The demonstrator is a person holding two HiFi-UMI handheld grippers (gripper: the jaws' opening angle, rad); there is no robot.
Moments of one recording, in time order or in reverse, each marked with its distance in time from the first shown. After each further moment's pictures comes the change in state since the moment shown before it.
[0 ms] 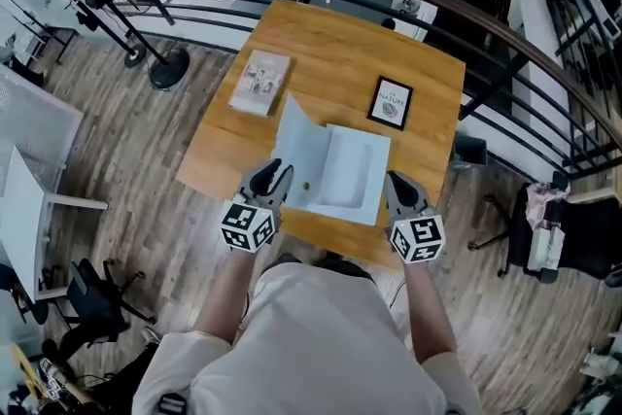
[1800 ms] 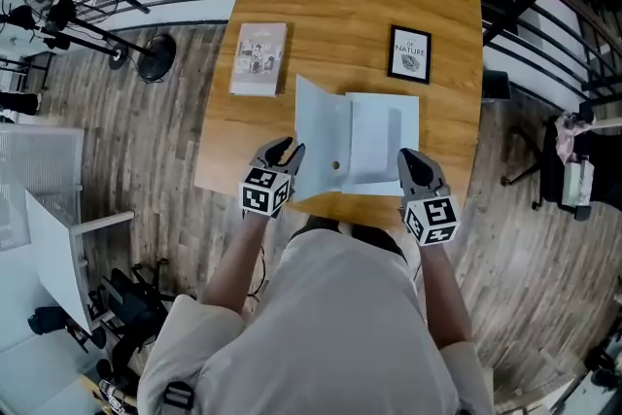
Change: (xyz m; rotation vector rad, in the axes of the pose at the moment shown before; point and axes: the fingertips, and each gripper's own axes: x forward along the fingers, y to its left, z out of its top) left arm 0.073 0.115 -0.105 0.072 0.448 -0.119; right arm 0.075 0.023 -0.047 0.117 0.116 -0.133
